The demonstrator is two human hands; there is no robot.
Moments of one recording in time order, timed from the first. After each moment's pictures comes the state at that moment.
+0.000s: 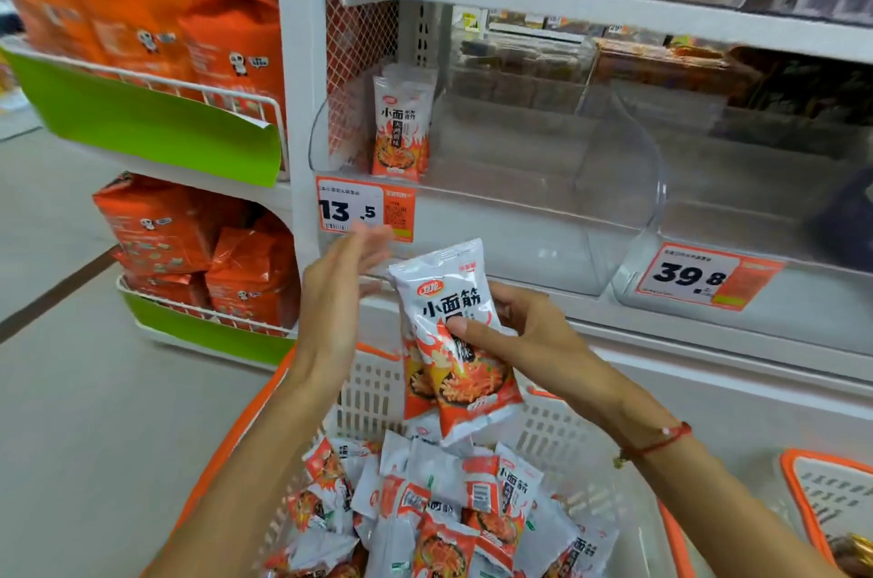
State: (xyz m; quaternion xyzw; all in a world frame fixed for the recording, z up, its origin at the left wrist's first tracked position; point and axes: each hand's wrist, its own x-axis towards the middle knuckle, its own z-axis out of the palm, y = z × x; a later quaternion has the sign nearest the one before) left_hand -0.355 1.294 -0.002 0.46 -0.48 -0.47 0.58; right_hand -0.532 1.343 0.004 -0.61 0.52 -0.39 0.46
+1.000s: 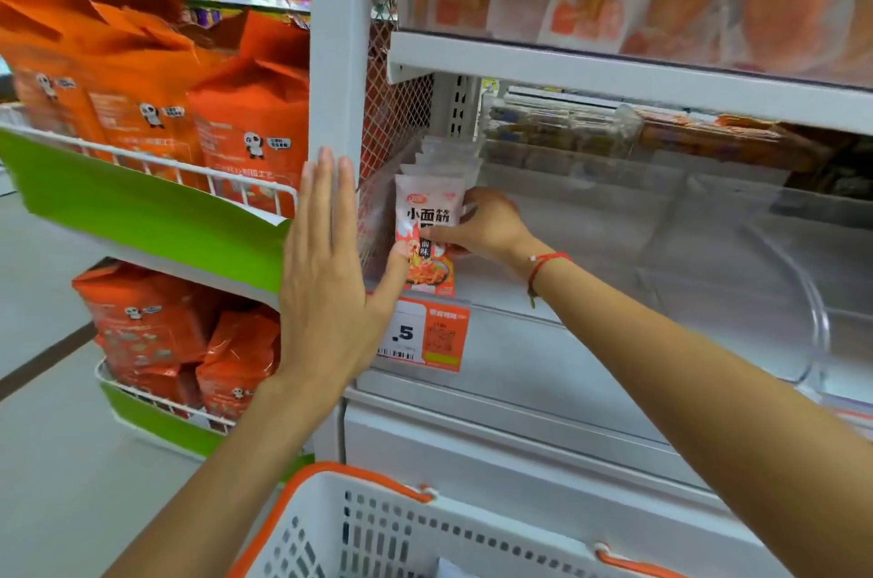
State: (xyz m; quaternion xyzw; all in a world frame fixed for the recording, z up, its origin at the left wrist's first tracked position) left_hand -0.328 1.154 0.010 0.51 -0.69 0.11 0.49; right_hand -0.497 1.068 0.046 -0.64 0.65 -0.34 0.21
